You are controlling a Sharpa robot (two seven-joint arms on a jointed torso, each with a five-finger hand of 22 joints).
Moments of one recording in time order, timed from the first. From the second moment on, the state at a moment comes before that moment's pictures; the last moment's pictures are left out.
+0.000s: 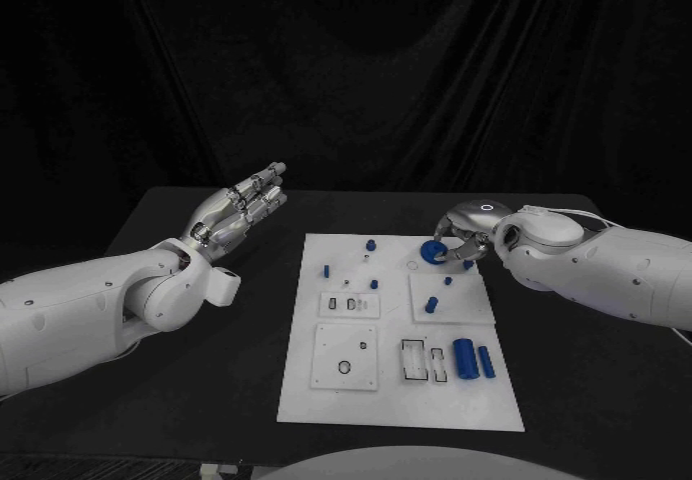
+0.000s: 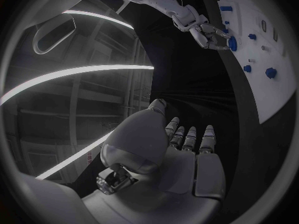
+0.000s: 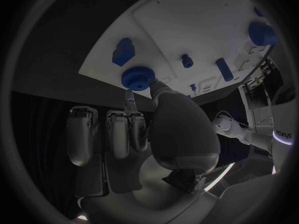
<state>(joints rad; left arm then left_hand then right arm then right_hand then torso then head) 1.23 -0.90 -0.21 1.44 -0.17 -0.06 0.67 1.44 0.26 -0.15 0.24 0.56 0.23 0.03 0.03 0.03 0.00 0.00 0.00 0.00 0.00 0.06 0.00 0.00 0.16 0.01 0.20 0.00 0.01 1.24 -0.74 -0.21 1.17 -1.65 -0.26 -0.05 1.26 -0.17 0.19 0.29 0.09 0.85 0.07 0.17 0.26 1.46 -0.02 1.57 1.31 1.47 -0.08 1.57 1.31 0.03 1.47 0.03 1.49 1.31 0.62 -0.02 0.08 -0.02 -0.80</state>
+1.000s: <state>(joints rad) 1.23 -0.90 -0.21 1.44 -0.17 -0.06 0.67 1.44 0.26 -0.15 0.24 0.57 0.23 0.03 0.03 0.03 0.00 0.00 0.00 0.00 0.00 0.06 0.00 0.00 0.16 0.01 0.21 0.00 0.01 1.23 -0.73 -0.21 1.16 -1.66 -0.25 -0.04 1.34 -0.14 0.21 0.28 0.30 0.94 0.06 0.22 0.29 1.46 -0.01 1.57 1.31 1.46 -0.07 1.57 1.31 0.03 1.46 0.04 1.47 1.31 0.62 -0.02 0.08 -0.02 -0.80</state>
